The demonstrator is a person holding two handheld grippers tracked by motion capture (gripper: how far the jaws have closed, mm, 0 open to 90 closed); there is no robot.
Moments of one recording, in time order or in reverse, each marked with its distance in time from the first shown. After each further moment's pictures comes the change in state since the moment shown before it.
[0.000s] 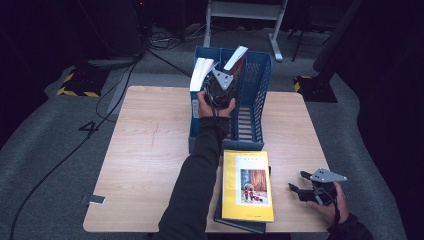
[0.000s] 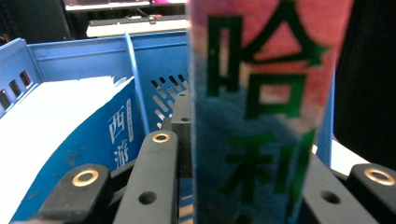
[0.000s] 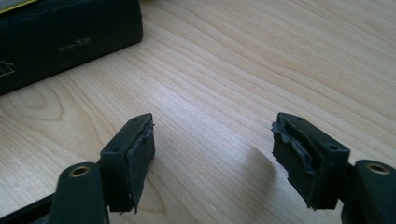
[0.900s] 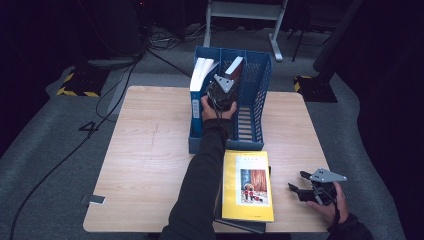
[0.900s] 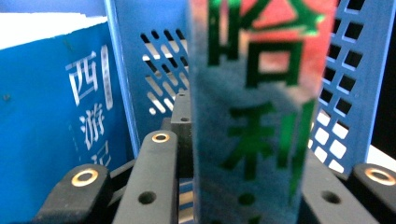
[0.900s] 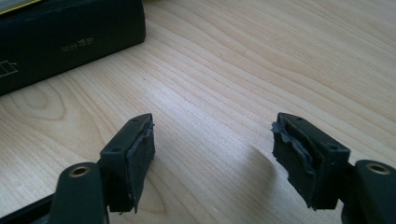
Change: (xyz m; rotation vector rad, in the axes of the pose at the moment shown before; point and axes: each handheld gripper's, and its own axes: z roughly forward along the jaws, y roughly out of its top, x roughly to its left) left arm 0.001 -0.034 0.035 0.061 -0.002 -0.047; right arm 0.000 0.000 0.001 -0.002 0.010 -0.006
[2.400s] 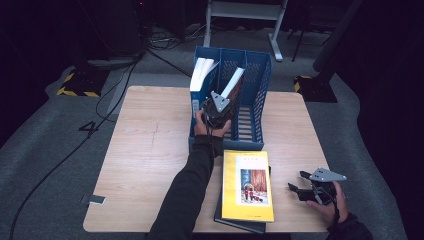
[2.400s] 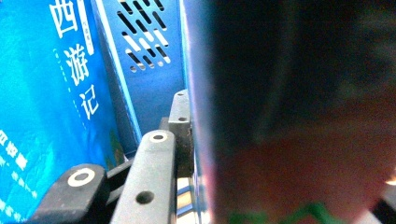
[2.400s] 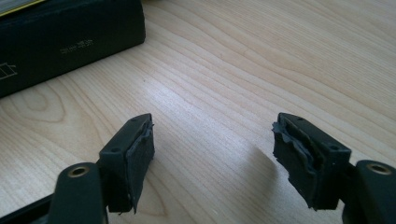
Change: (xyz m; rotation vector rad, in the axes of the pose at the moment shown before) left arm 0.003 -0.034 -0.038 0.039 -0.099 0.088; right arm 0.000 0.001 0.001 0.003 0.002 0.009
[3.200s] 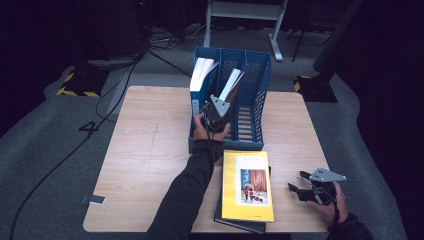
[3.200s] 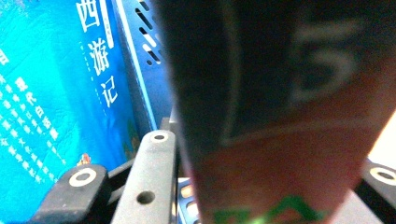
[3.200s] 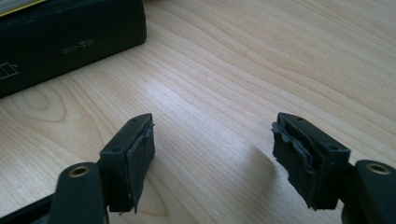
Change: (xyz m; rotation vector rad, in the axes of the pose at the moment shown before) left arm -0.008 -0.003 -0.011 0.011 0.089 0.005; right arm 0.000 0.000 0.000 -0.001 0.002 -0.003
